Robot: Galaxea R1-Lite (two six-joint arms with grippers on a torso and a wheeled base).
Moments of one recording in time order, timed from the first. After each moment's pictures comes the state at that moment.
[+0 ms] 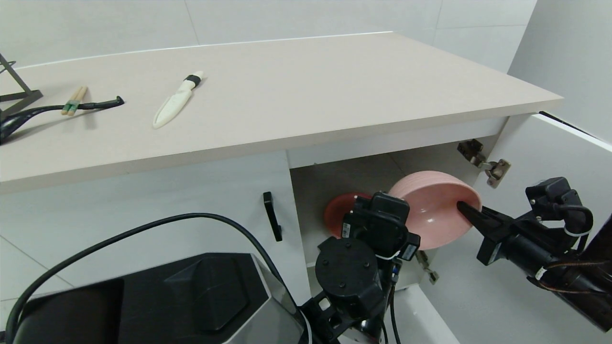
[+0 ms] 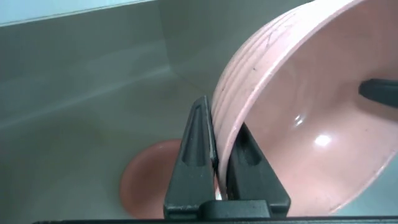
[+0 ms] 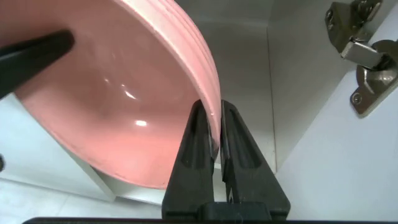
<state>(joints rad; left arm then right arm) -1.03 2.30 -1.02 -1.57 0.62 0.25 0.36 1.70 -0.20 -1.57 0.04 -0.10</state>
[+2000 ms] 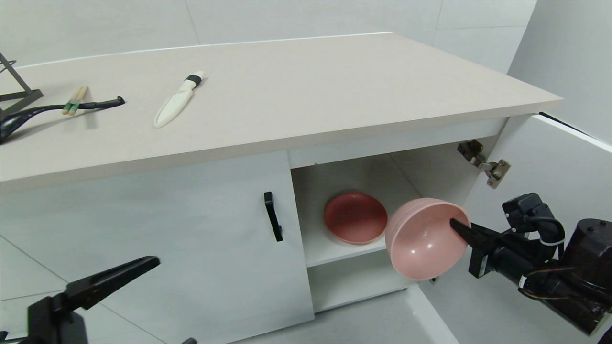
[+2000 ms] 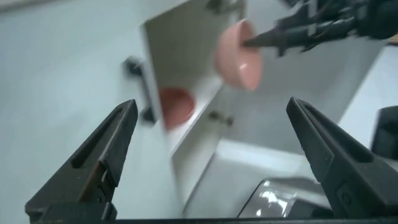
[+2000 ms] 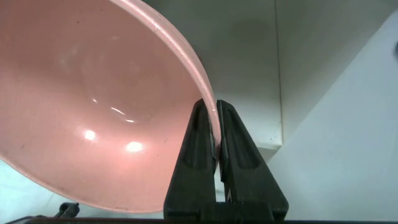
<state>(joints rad) -0.42 0.92 0.00 -1.01 -0.38 0.08 0.35 1.81 -0.18 -1.57 0.04 -0.10</state>
